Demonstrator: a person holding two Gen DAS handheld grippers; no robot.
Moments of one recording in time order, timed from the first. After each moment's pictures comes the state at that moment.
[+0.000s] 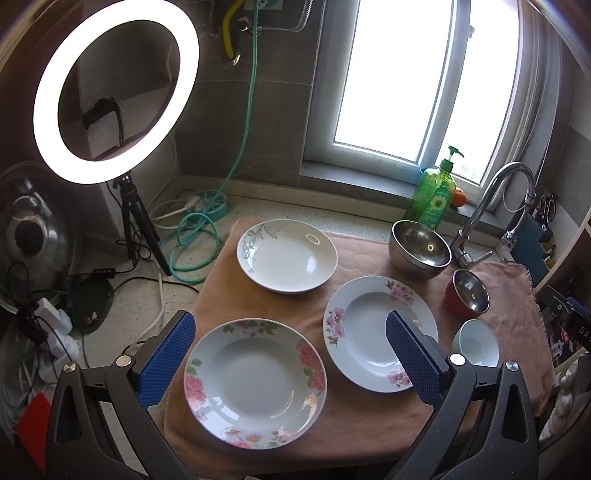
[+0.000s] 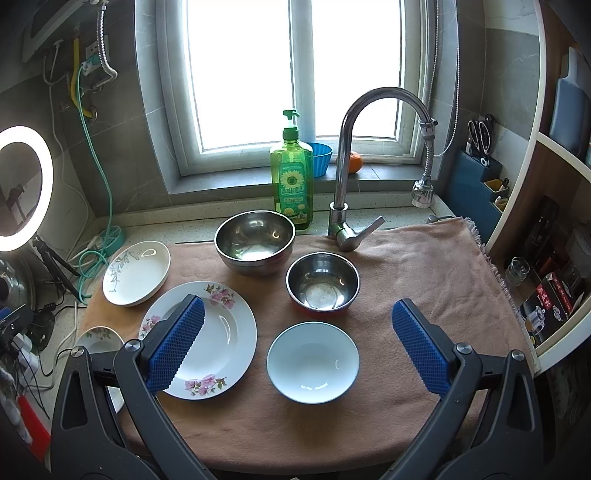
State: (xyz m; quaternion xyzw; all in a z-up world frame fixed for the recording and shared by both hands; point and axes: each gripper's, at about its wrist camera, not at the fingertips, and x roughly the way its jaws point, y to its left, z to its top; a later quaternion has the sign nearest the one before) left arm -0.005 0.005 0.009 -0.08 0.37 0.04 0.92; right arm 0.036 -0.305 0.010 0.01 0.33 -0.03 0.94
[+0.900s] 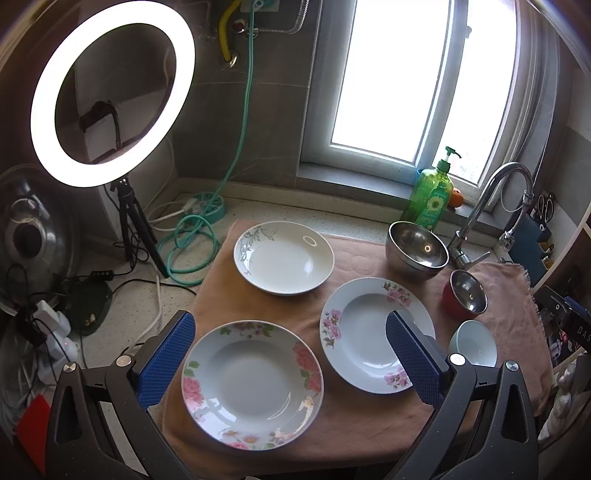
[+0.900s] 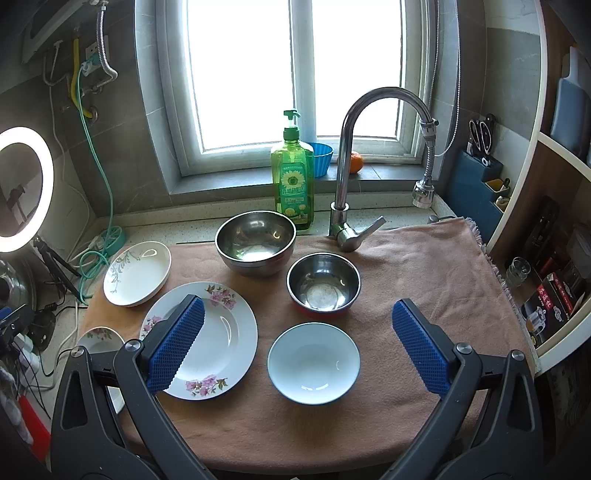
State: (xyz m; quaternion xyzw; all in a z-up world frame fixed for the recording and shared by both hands) left arm -0.007 0.000 0.007 -0.08 0.37 0.04 0.93; right arm 0.034 -0.306 0.007 0.01 0.32 -0.03 0.95
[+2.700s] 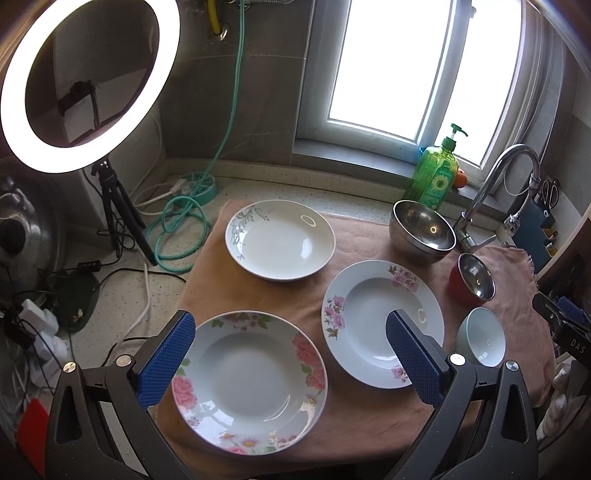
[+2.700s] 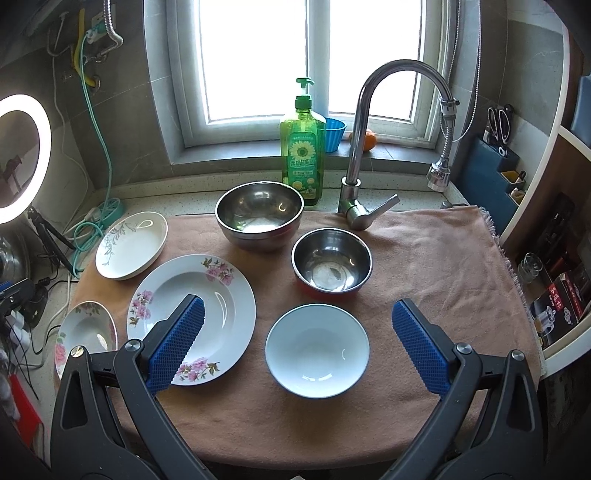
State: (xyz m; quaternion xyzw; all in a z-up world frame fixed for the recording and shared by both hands) left arm 0.017 0.002 -0.016 -0.08 0.41 0.02 0.91; right arm 0.051 -0.304 -0.031 -0.01 0.37 0.00 0.93
